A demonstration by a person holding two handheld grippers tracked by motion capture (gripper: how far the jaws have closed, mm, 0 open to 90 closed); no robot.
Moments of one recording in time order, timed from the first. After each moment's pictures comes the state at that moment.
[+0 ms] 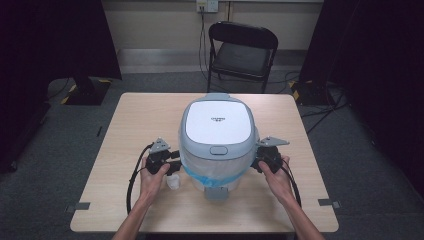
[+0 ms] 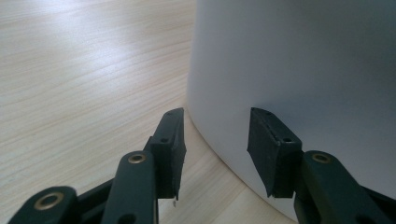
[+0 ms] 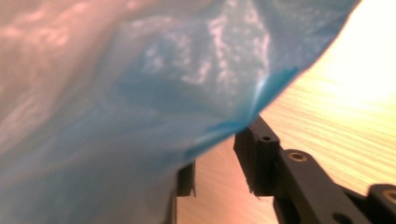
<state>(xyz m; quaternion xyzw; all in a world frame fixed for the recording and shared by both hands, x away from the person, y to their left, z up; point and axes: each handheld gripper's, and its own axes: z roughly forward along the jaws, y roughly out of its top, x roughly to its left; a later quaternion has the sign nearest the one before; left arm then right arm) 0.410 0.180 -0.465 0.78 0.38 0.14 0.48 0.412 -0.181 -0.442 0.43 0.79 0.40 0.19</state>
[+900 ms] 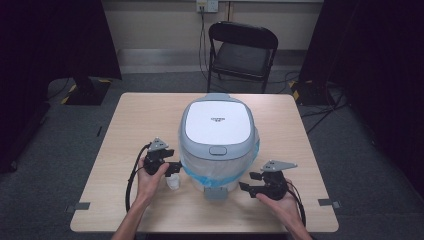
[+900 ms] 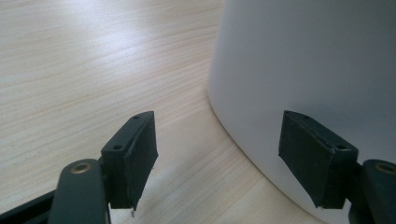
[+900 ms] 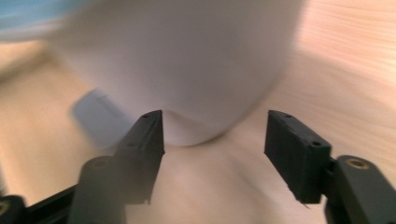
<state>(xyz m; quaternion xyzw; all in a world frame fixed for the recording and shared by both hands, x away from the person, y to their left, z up) 0.413 0.186 -0.466 0.78 0.41 0.14 0.45 0.345 -0.191 -0.458 0.38 0.81 0.44 0.09</state>
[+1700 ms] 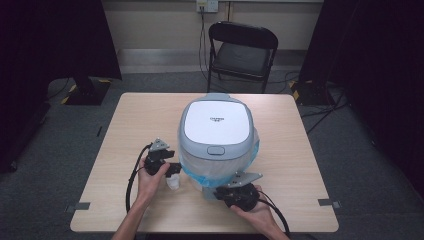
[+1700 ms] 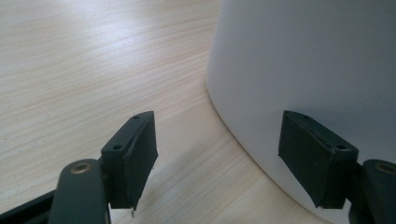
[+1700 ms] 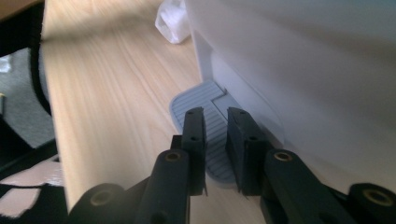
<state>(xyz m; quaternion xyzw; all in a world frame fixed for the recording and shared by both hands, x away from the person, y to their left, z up) 0.415 0.185 -0.471 0.78 0.42 0.13 0.44 0.328 -0.117 -0.473 0.26 0.86 0.44 0.08</state>
